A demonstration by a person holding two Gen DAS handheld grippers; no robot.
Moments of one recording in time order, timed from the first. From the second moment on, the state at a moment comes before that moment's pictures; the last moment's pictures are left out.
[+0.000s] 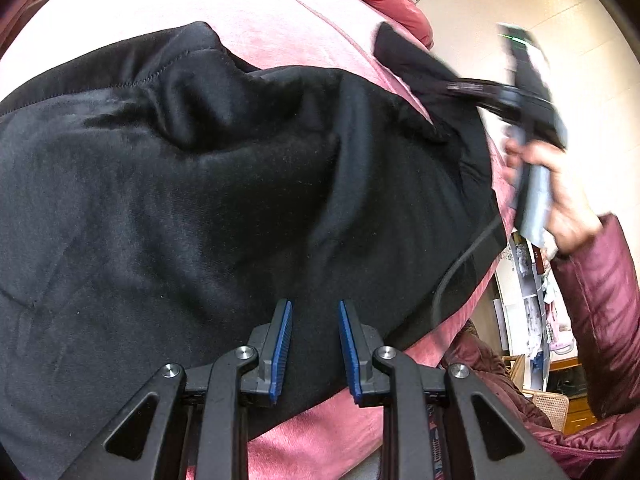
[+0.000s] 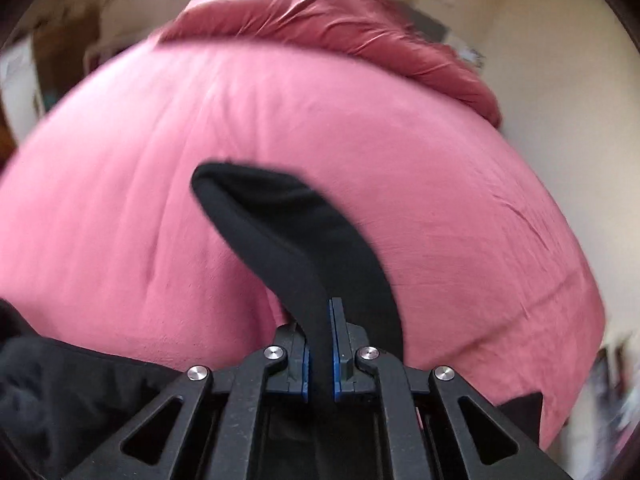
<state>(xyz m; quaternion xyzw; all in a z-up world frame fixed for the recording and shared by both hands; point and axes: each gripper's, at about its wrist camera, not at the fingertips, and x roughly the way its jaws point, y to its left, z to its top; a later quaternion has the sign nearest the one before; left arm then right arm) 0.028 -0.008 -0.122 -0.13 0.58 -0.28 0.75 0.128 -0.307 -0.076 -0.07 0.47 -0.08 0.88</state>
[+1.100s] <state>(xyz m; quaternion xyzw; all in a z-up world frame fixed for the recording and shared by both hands) 0.006 -0.053 -0.101 -0.04 0.58 -0.28 0.76 -0.116 -0.578 -0.151 0.46 0.36 -0.21 0.78</state>
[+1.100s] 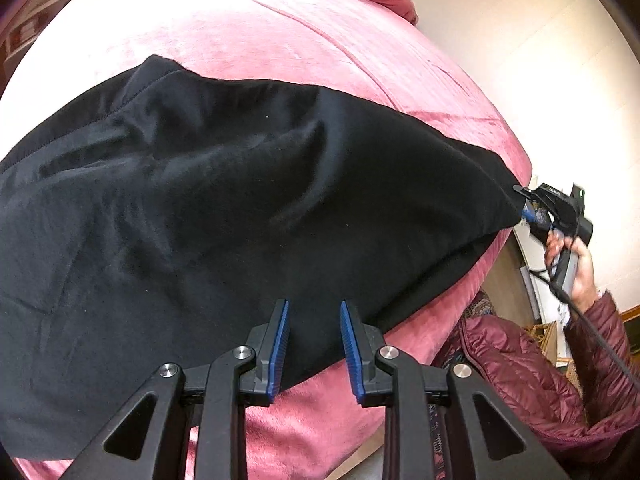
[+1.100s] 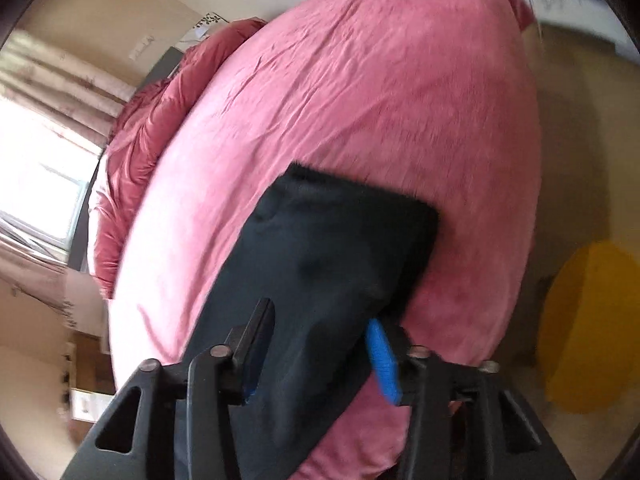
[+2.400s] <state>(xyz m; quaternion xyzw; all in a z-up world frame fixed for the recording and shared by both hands) -0.016 -0.063 -0.119 0.05 0.53 -0.32 0.78 -0.108 -0.412 -0.165 0.41 0.49 0.00 0.77</state>
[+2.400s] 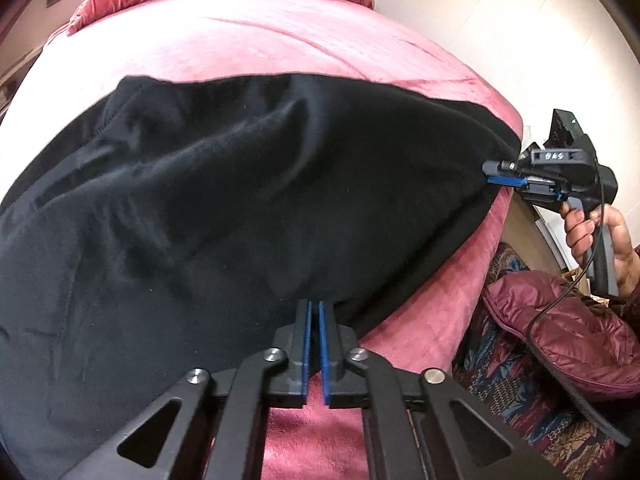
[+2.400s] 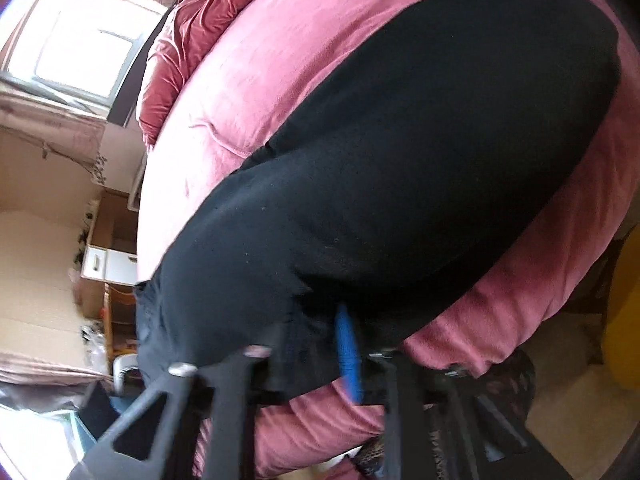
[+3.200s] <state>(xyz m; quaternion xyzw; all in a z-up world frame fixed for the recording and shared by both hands) -0.029 -0.052 -0.112 0.12 0.52 -0.34 0.78 -0.128 -0.381 -0.150 0.41 0.51 0.10 0.75</state>
